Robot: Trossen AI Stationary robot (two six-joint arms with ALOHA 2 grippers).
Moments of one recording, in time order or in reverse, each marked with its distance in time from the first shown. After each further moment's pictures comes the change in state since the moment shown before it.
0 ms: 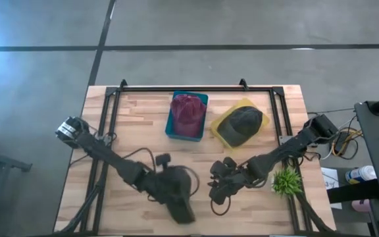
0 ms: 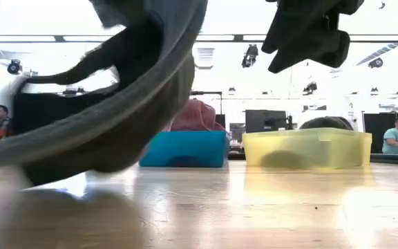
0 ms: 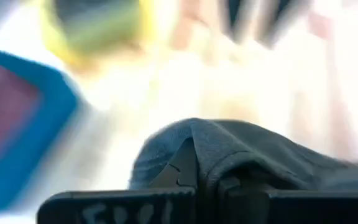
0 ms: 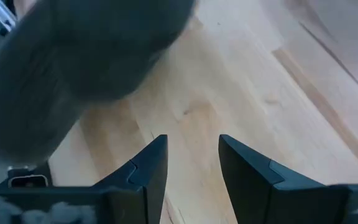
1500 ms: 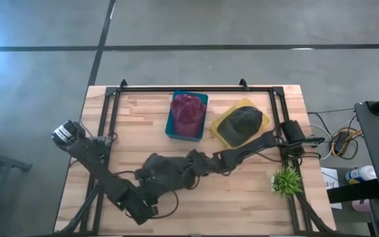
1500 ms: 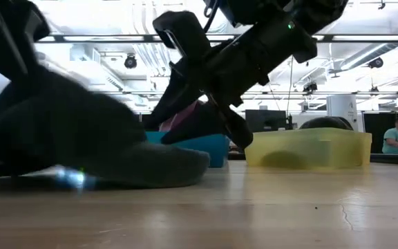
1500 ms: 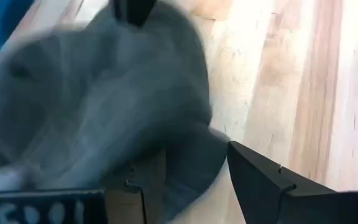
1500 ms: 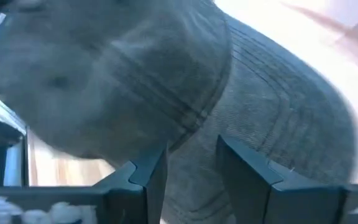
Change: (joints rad) left arm -0.246 0.003 -0.052 -0.292 0.084 -0.426; right arm -0.249 0.362 0.007 0.620 -0.141 -0.007
